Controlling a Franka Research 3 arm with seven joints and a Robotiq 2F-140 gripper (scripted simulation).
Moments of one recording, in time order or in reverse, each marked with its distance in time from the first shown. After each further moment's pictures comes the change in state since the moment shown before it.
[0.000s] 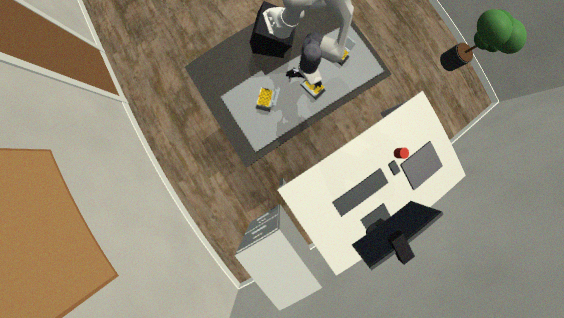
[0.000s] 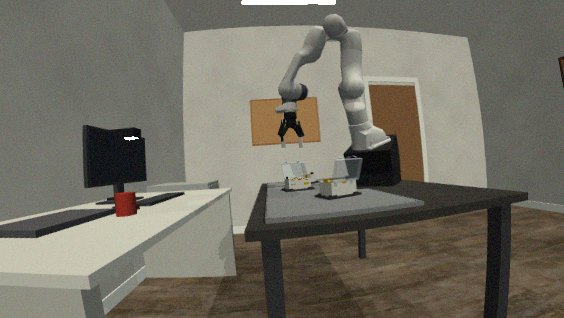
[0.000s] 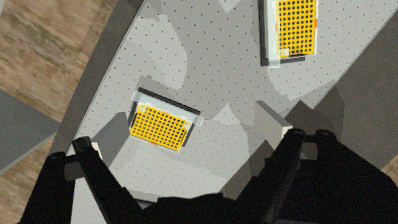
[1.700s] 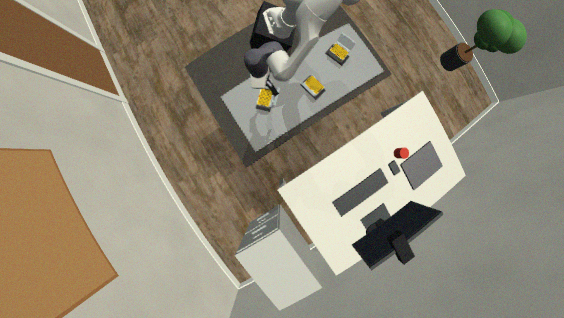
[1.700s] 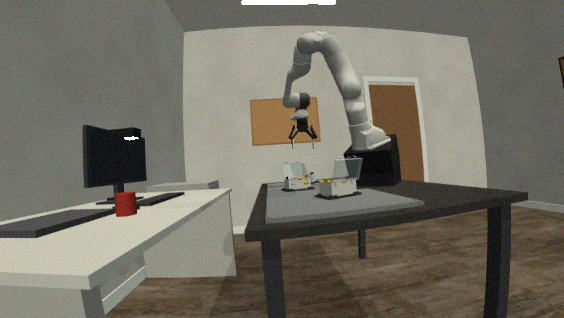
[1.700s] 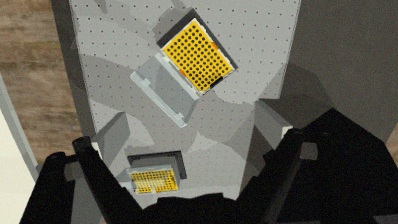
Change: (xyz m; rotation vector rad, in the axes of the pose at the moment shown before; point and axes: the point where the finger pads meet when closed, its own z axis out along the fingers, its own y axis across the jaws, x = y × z) arm 0.078 0.187 -0.001 0.074 -0.075 0.557
